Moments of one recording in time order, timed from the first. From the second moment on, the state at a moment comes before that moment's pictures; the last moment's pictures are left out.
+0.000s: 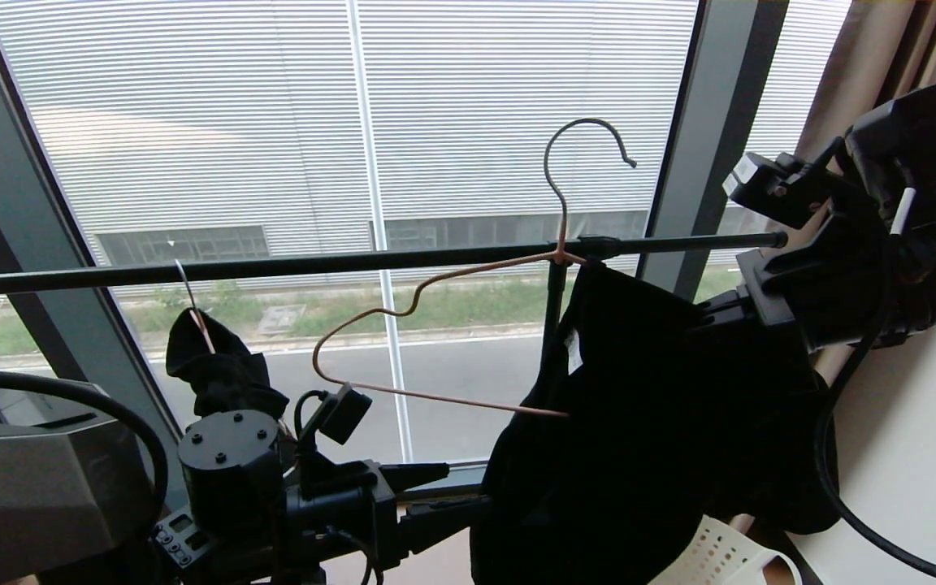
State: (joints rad) left arm -0.56 2.05 -0.28 -1.57 -0.63 -0.47; right arm 0.37 1.61 -1.37 0.52 0.65 -0.43
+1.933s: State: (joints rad) left arm -0.44 2.05 -0.29 -1.57 -0.61 -0.47; right arm 0.27 1.52 -1.22 0.39 0.64 -0.44
